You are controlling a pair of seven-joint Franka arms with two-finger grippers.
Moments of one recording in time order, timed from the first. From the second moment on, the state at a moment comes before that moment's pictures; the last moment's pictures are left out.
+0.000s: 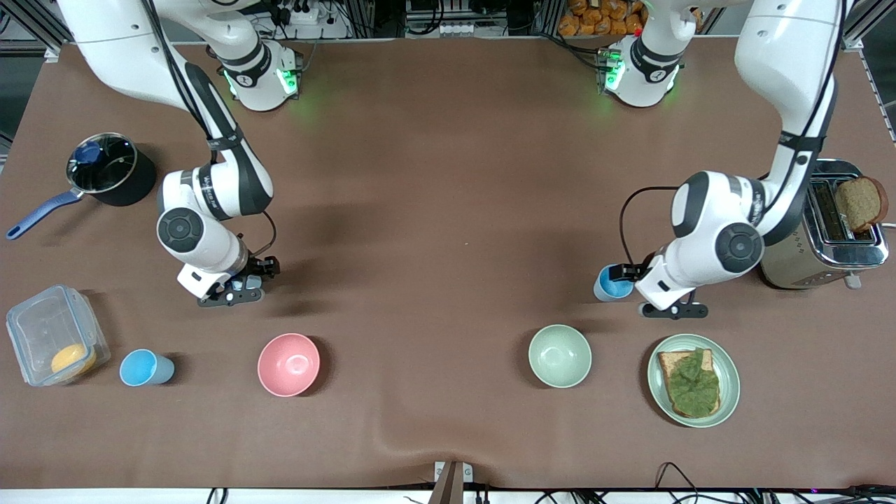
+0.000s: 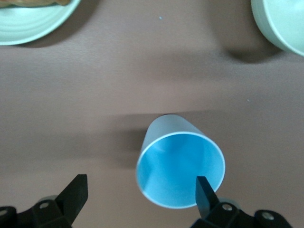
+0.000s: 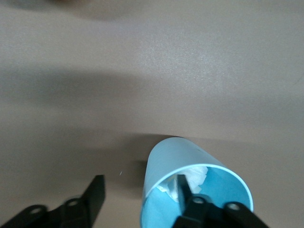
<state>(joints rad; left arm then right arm) -0.05 0.48 -0.17 -1.85 0.00 2.19 -0.18 0.18 0.43 -0.04 -2.06 -0.10 2.40 0.09</state>
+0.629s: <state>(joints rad) -0.05 0.54 -0.17 -1.81 0.00 2.19 -0.18 0.18 0.43 -0.03 -1.91 -0.11 2.20 0.09</state>
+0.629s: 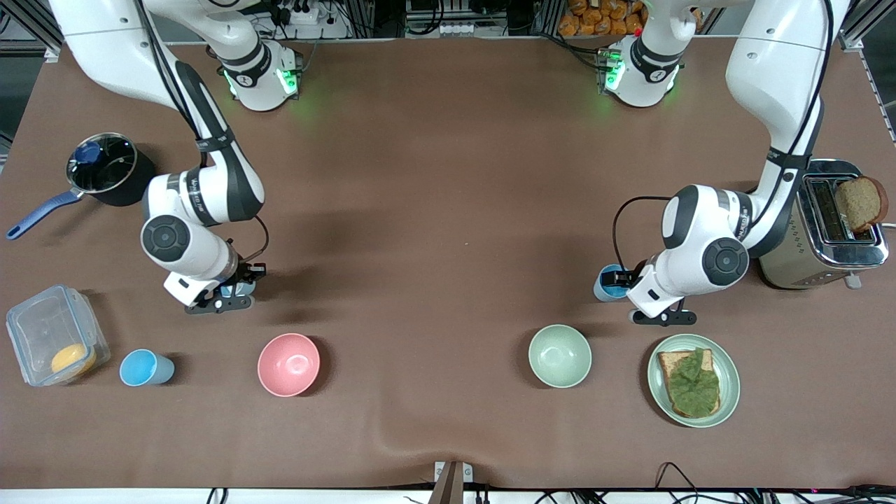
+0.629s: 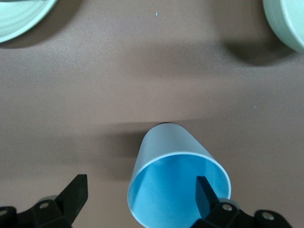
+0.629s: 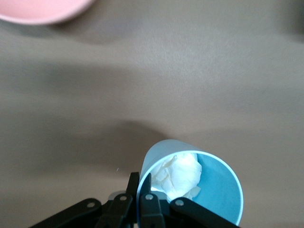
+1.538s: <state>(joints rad) -0.05 0.58 -0.17 -1.78 0.00 2.19 -0.19 0.61 0.45 0.00 -1.61 0.01 1.91 0.73</state>
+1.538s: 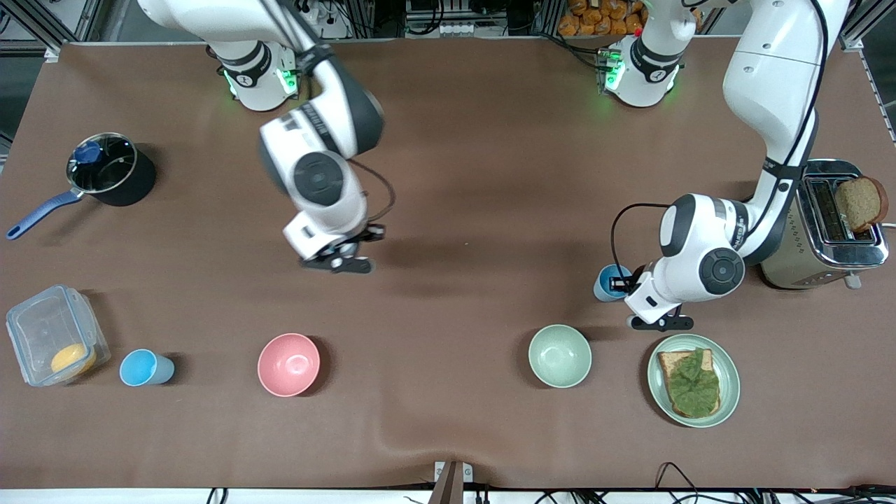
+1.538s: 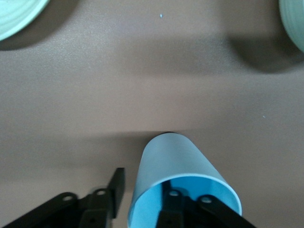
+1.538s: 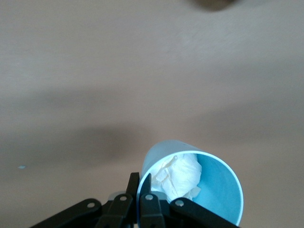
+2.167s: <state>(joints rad) -0.05 0.58 -0.17 -1.78 0.00 2.19 -0.20 0.83 0.66 0.00 -1.55 0.02 2.17 1.12</state>
